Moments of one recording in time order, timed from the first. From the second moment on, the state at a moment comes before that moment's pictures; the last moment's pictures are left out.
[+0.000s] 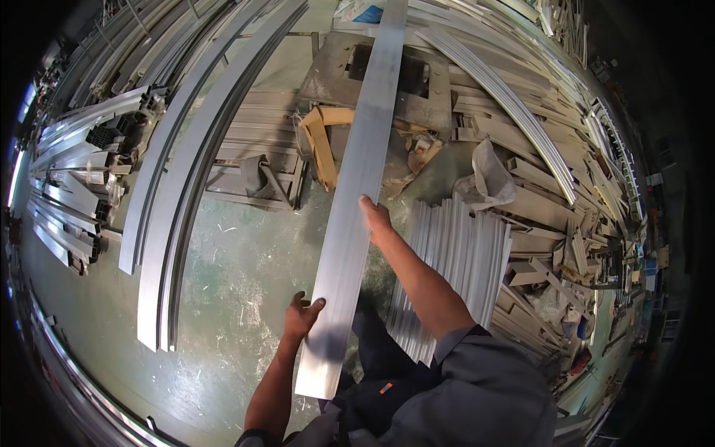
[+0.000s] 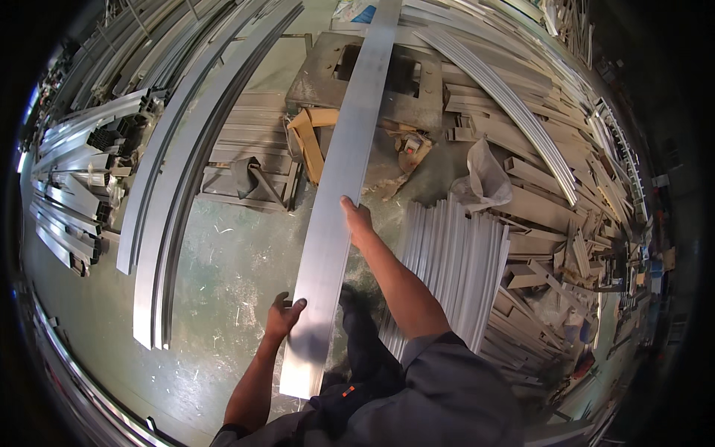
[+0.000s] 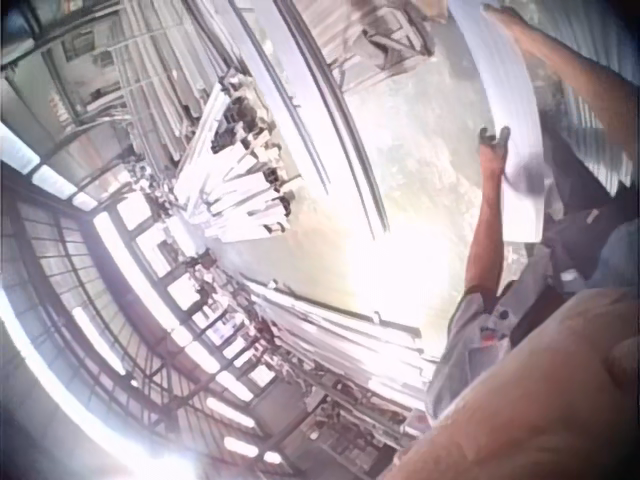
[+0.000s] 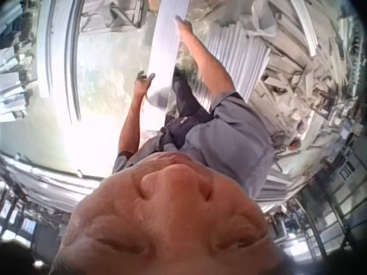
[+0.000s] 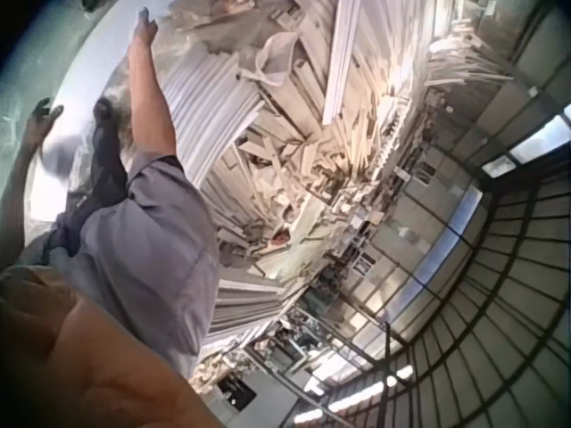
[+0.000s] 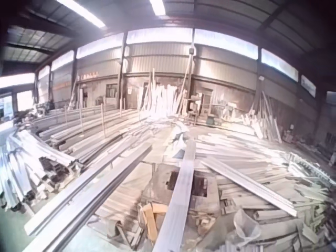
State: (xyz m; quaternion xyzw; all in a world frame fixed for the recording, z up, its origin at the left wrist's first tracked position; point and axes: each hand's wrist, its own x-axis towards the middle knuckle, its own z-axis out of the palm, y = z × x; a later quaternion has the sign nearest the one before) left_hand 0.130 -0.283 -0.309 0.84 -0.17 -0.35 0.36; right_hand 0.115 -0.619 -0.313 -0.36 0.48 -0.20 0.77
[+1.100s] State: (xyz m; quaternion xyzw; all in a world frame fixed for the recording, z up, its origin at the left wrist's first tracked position) left_hand 0.034 -0.074 -0.429 0.82 -0.14 -0.43 0.36; right_hand 0.012 -0.391 -0.417 -0.56 0.56 -0.20 0.58
